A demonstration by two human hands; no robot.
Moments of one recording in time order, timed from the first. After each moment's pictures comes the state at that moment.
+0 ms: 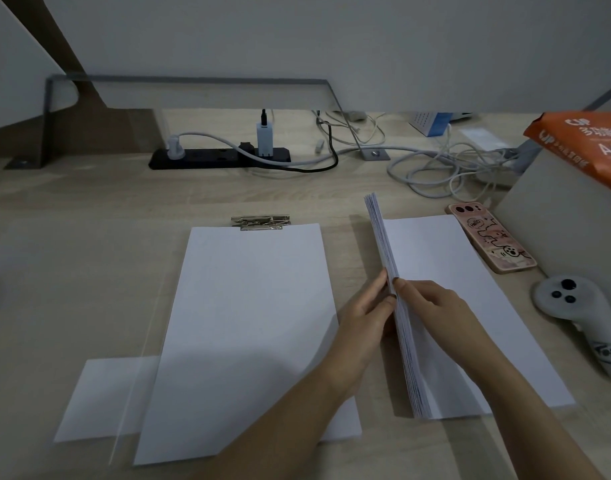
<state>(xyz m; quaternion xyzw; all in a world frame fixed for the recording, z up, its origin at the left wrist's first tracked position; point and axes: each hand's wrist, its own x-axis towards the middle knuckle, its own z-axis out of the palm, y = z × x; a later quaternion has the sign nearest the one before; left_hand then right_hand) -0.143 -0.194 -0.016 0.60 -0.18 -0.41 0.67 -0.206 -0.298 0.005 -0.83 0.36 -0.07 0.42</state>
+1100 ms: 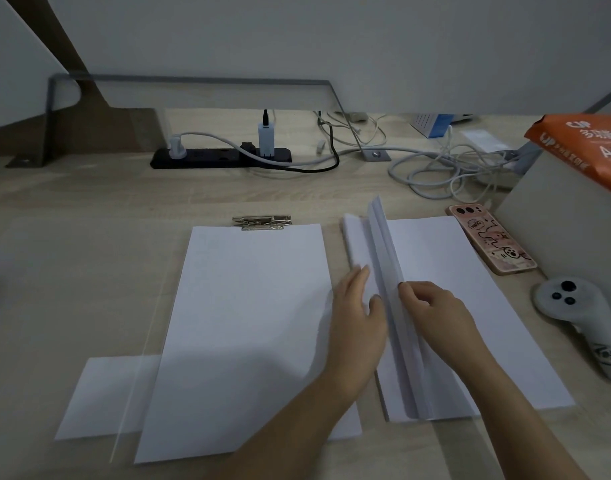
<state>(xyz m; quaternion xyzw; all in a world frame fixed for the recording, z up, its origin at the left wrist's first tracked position) -0.146 -0.193 -0.013 0.72 -0.20 -0.28 0.61 -0.201 -0.294 -0.001 -0.85 0.39 -0.09 0.35</state>
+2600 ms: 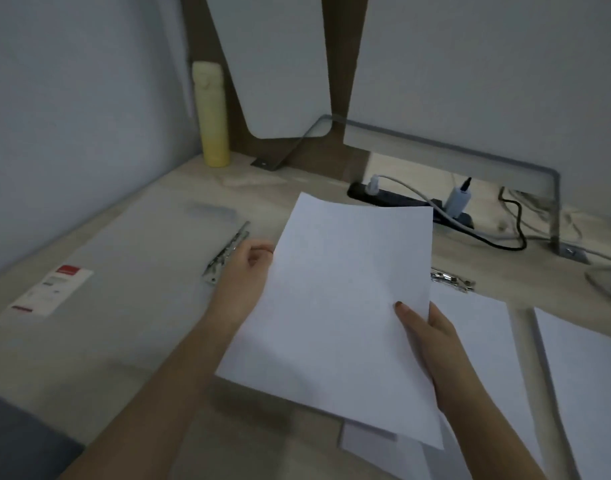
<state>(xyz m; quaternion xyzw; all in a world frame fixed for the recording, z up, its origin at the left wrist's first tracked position) 0.016 0.102 0.019 0.78 0.04 0.01 0.62 -0.078 -0.114 0.014 -0.67 0.22 -0.04 0.71</state>
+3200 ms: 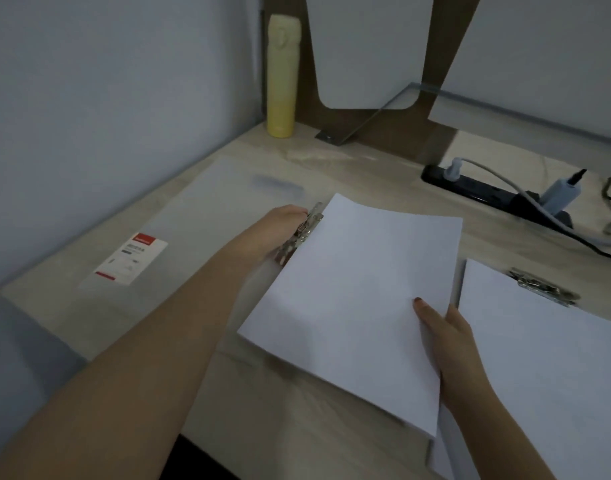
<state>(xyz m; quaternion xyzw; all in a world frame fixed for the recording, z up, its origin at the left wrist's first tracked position) 0.101 0.179 0.008 0.80 0.04 -0.17 0.57 -0.034 -0.034 -0.026 -0.68 0.24 -0.02 0.69</state>
